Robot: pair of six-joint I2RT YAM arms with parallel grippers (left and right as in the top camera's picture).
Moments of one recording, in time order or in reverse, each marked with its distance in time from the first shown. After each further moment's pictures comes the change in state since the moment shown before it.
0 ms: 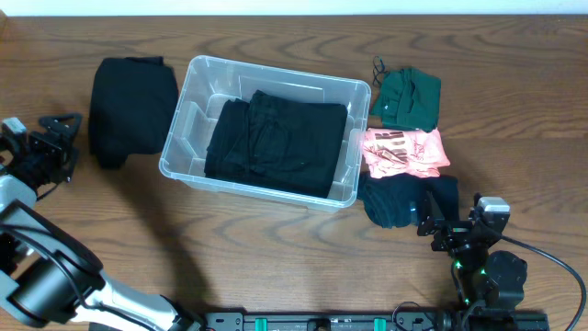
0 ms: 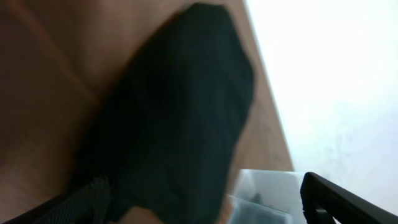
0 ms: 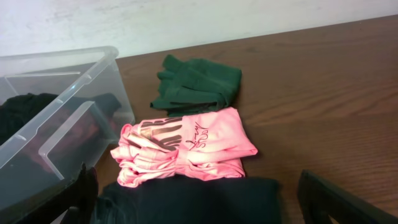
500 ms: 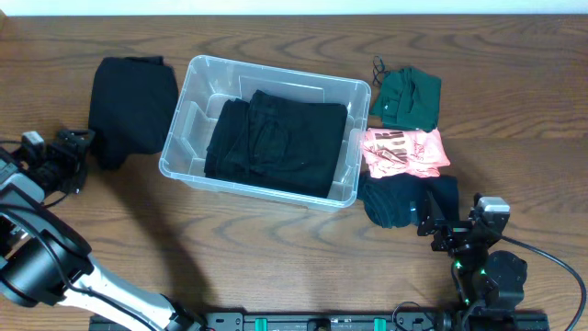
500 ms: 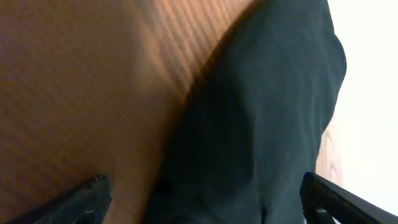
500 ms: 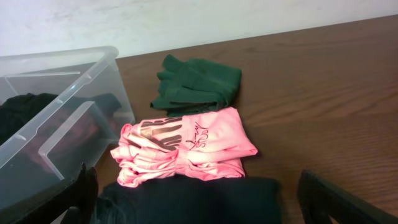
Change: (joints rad) left arm -0.018 0.132 0.003 0.021 -0.125 0.074; right arm 0.000 0.000 0.000 0.000 0.000 0.000
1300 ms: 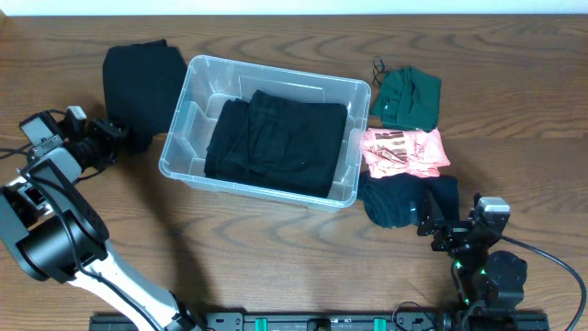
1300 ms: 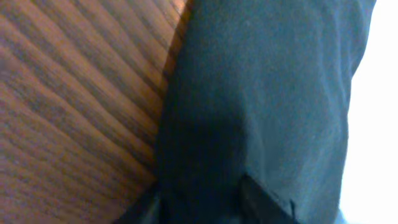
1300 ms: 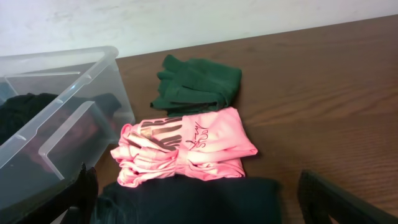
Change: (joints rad) left arm -0.208 0.043 0.006 0.068 -0.087 -0.058; right arm 0.000 0.000 0.000 0.000 0.000 0.000
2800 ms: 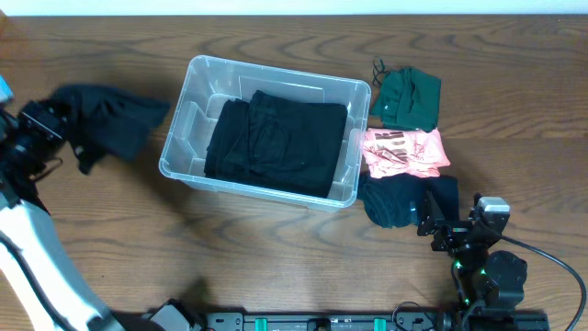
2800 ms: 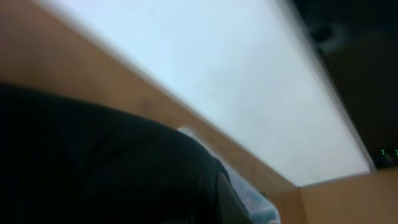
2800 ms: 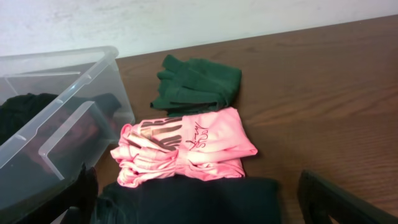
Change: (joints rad) left arm 0.120 -0.753 -0.004 -0.223 0.354 -0.003; right arm 0.000 0.000 0.000 0.000 0.000 0.000
